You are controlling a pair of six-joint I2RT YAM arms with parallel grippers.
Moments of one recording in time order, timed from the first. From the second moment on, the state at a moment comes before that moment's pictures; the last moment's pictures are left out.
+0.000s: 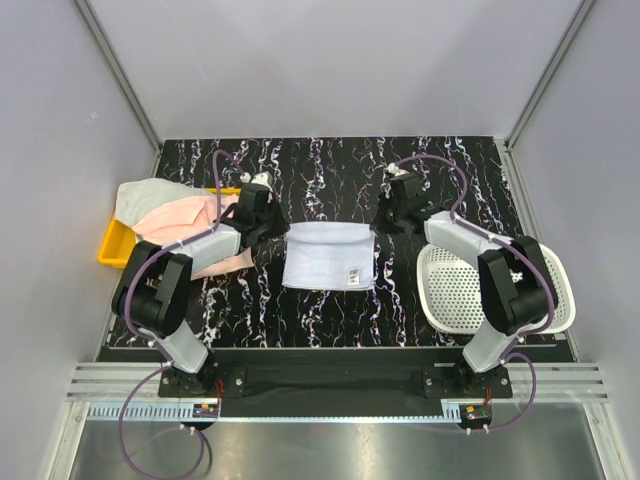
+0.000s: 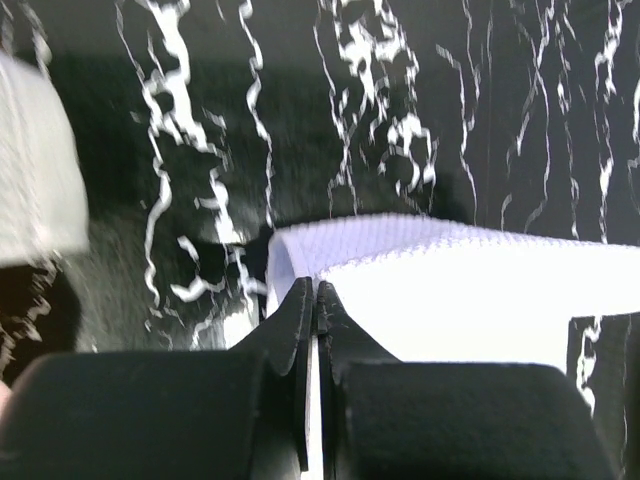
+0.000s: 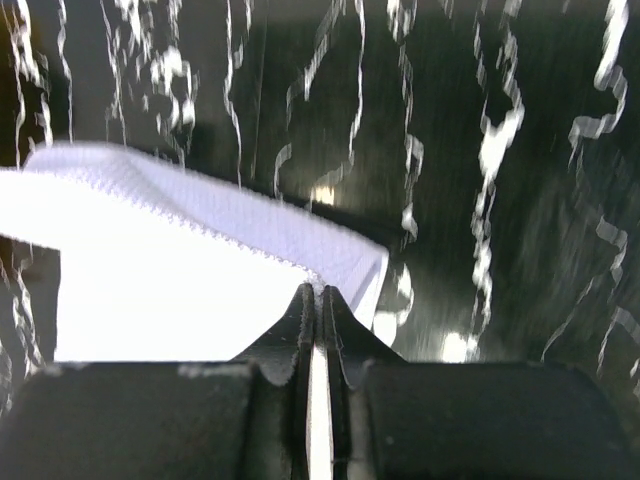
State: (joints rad) left arm -0.37 1.66 0.96 0.00 0.05 -0.54; right arm 0.40 1.70 1.11 -0.18 -0.08 0.43
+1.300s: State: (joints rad) left arm -0.50 1.33 0.58 0.05 0.04 -0.56; right arm 0.51 1.33 0.67 -0.13 -0.12 0.58
